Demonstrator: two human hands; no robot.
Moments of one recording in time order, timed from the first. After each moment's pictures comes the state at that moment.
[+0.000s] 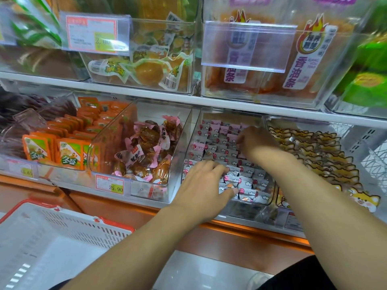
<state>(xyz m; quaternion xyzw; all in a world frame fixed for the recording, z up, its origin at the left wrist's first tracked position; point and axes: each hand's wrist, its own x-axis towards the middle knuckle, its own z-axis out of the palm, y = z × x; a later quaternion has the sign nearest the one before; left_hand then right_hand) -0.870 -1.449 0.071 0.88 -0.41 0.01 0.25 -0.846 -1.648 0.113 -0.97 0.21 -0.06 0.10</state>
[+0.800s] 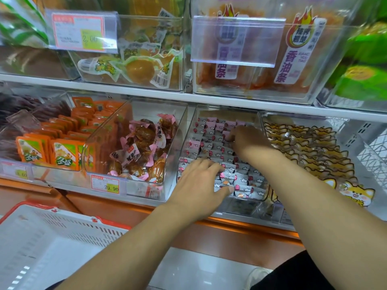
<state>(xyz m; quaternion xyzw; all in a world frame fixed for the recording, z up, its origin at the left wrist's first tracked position) -0.869 -1.451 0.069 0.88 -0.41 -0.01 0.23 -0.845 -1.641 0.103 -0.97 0.20 -0.06 0.10</state>
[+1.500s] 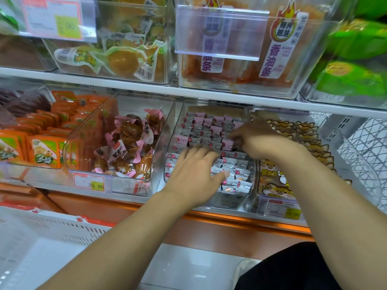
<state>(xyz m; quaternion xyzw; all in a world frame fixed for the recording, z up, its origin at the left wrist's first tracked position) -0.866 -1.469 0.079 0.88 -0.42 0.02 0.20 -0.885 -1.668 0.131 -0.99 0.14 0.04 0.03</state>
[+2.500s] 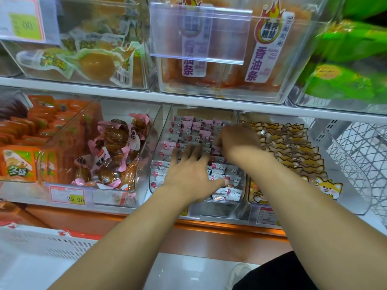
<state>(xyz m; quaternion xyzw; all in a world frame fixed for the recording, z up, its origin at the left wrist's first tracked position) -0.846 -1.505 0.074 0.91 -0.40 -0.05 0.08 -0.865 -1.653 0.118 -0.98 0.21 -0.05 -0.03</state>
